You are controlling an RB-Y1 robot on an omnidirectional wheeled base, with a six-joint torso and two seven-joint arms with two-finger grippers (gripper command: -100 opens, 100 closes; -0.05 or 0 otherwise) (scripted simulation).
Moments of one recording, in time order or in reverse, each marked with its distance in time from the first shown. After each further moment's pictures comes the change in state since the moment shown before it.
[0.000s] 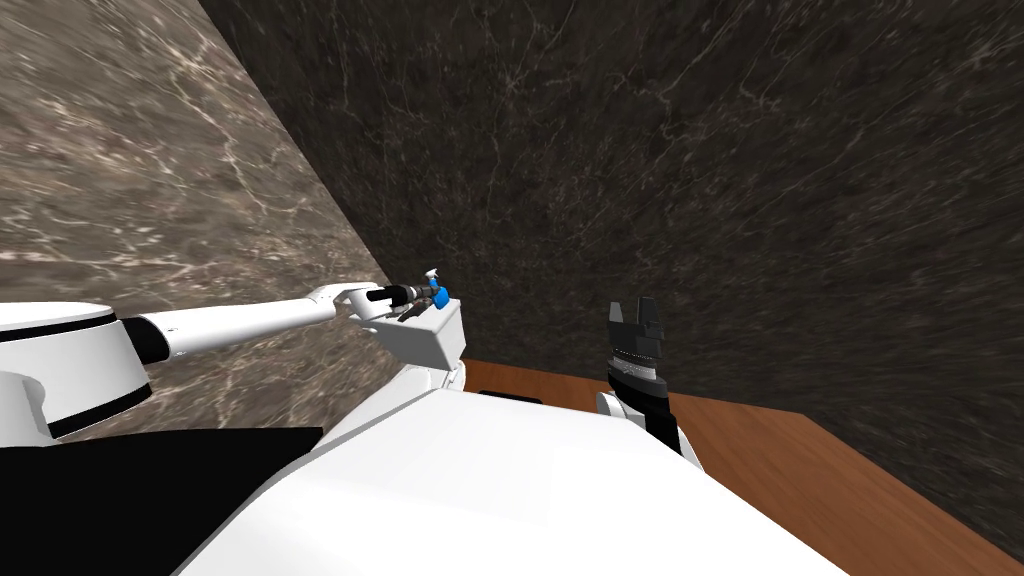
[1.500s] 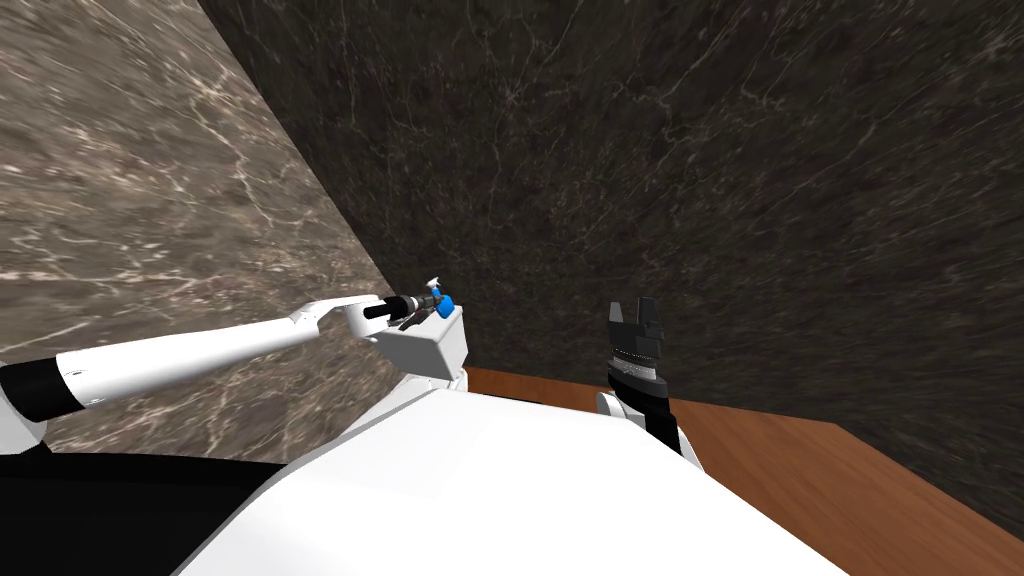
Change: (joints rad) left arm 0.433 -0.027 0.408 -0.289 -0.257 0.140 0.190; right arm 0.000 0.000 0.000 0.000 0.000 0.000 0.000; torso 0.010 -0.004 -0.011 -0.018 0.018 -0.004
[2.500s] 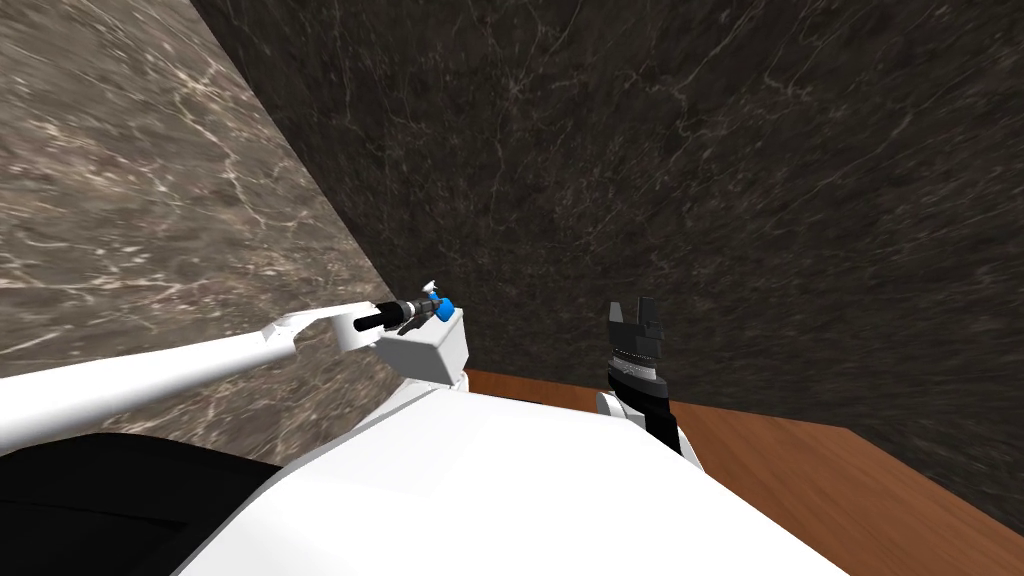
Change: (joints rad) left arm 0.274 -0.018 0.244 -0.176 -0.156 0.083 0.111; right arm 0.000 0.000 0.000 0.000 0.000 0.000 0.000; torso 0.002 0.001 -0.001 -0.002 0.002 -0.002
